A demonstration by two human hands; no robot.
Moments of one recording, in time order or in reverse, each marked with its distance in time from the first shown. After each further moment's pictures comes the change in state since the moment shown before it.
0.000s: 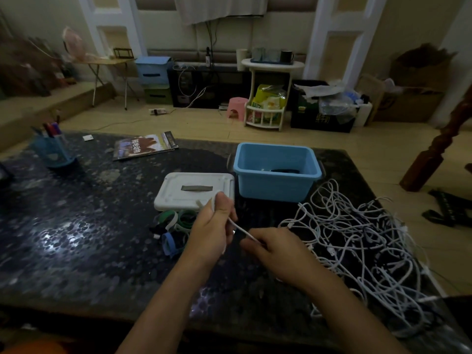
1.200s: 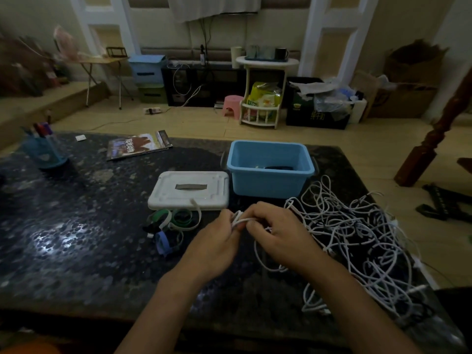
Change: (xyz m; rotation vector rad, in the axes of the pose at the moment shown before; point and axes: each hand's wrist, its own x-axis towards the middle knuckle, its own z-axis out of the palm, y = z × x) left_hand 0.006 -0.020 0.001 0.812 -0.249 0.081; right_hand -0.005 -0.015 -0.030 0.254 0.162 -0.111
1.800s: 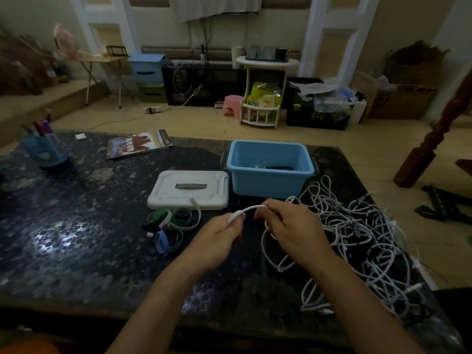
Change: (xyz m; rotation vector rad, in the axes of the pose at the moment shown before) left_hand -0.001 0.006 -0.002 -0.389 -0.035 -0.050; right_hand 0.000 0.023 -0.009 -0.256 0.196 0.116
